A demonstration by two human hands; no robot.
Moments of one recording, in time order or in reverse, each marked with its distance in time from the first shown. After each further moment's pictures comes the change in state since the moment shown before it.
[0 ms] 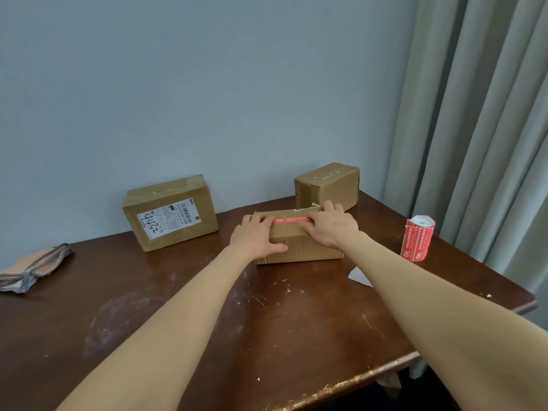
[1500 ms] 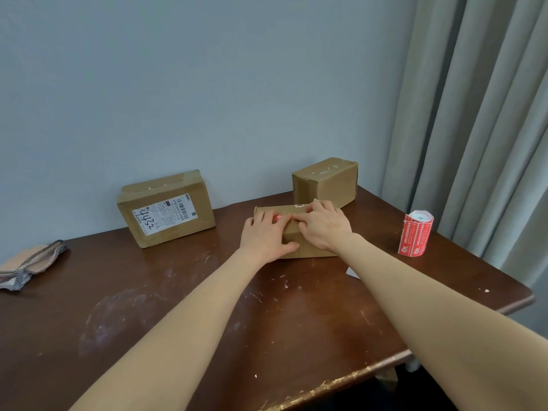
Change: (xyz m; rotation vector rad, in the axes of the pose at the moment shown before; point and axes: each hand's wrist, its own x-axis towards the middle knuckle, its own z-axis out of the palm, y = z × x) left_hand -0.003 0.023 0.015 0.119 0.119 0.092; right_hand -0.006 -0.009 0.008 -0.002 0.020 -0.108
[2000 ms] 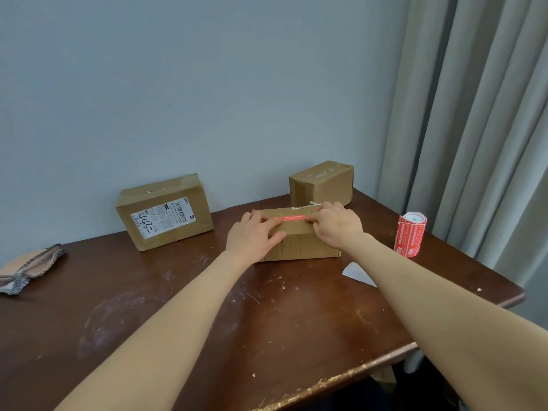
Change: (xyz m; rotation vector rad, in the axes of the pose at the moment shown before) left_hand -0.006 -0.020 -0.005 -0.056 0.079 -0.007; right_hand -0.011 0.020 -0.015 0.034 0.033 0.074
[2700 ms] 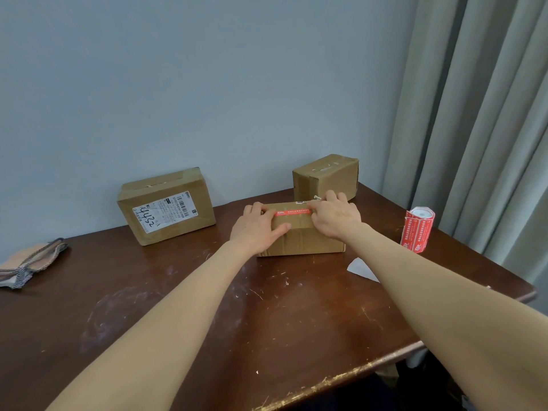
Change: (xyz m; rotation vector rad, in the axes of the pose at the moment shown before) left_hand 0.010 0.001 -0.001 -0.082 -0.092 -0.079; right_hand 0.014 -0.008 0.005 0.021 -0.026 0.081
